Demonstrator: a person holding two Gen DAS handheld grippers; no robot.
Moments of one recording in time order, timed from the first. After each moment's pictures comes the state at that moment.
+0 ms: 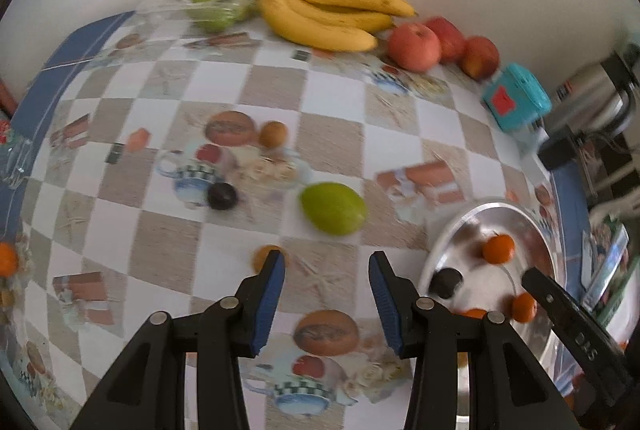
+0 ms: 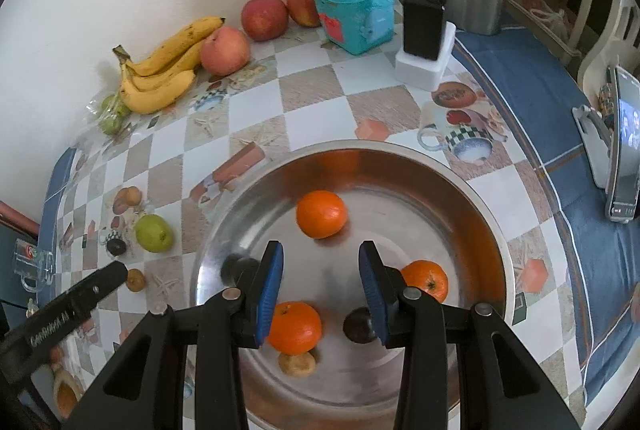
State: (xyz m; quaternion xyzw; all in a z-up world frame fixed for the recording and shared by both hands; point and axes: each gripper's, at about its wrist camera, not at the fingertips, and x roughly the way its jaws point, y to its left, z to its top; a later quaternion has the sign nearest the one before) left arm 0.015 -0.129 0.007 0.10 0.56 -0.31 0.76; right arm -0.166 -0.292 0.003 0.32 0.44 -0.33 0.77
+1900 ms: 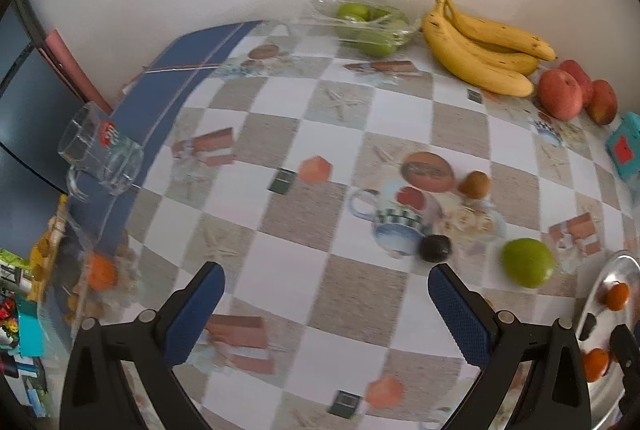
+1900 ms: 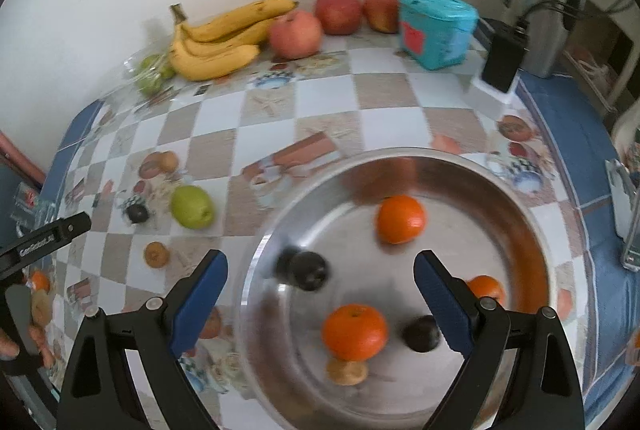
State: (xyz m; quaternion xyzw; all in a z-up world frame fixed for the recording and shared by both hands) left arm 0.093 -0.053 0.004 0.16 0.51 -0.15 0.83; right arm -0.123 -0.256 0.000 0.25 0.46 -0.27 0.81
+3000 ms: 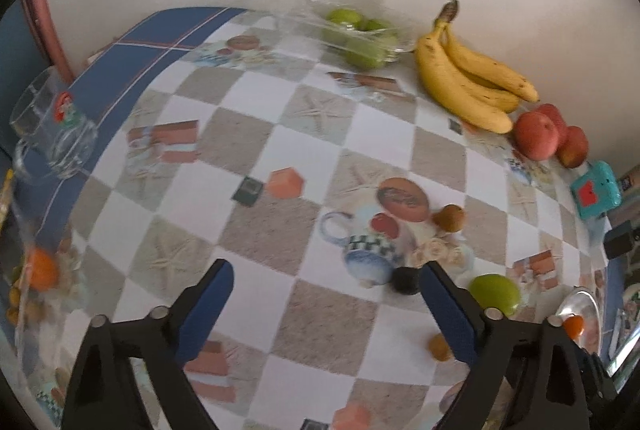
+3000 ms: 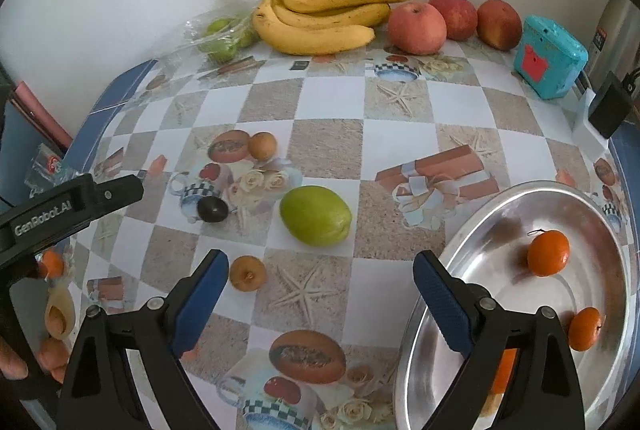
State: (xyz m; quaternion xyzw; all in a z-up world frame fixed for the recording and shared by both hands) left arm 0.117 -0.048 -0.008 0.06 0.53 -0.23 0.81; right arm -0.036 -0.195 -0.022 0.22 0.47 -0.21 0.83
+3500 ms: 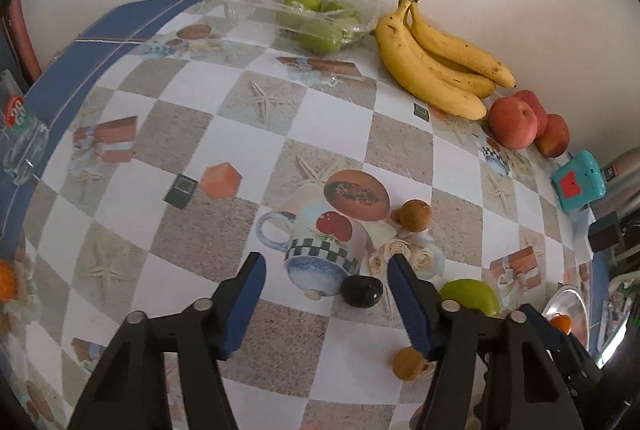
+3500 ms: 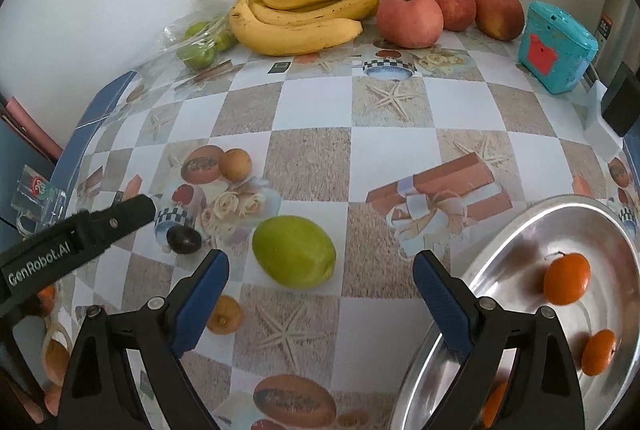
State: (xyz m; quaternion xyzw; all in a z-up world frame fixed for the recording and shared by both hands) left arm 0.118 -0.079 -0.028 0.04 0.55 -0.27 0.79; right arm -0.018 -0.217 -0.041 0.23 0.47 -0.22 0.82
